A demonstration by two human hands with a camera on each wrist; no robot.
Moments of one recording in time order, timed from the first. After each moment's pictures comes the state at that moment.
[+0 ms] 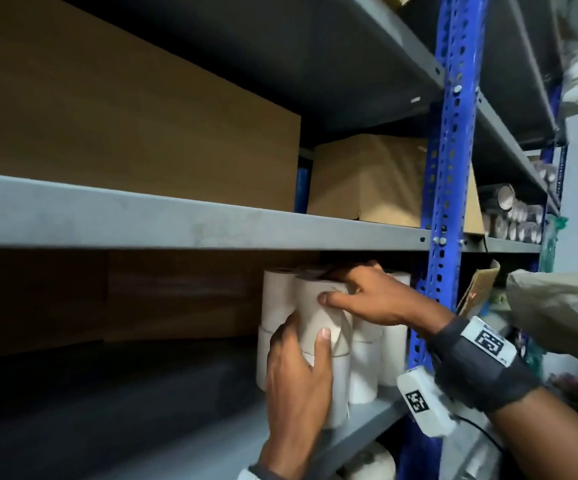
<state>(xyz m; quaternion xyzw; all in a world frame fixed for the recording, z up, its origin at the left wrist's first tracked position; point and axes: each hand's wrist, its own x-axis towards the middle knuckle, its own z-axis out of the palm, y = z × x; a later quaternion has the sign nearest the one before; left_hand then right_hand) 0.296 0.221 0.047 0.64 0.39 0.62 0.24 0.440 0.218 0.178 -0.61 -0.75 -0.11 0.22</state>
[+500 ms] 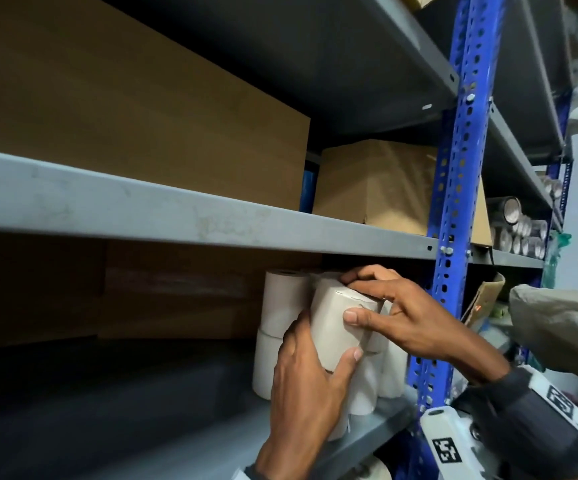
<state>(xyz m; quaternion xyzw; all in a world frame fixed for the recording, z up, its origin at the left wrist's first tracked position) 0.299 0.222 0.048 0.71 0.35 0.58 0.20 0.456 0.177 0.166 -0.48 -0.81 -0.08 0.33</state>
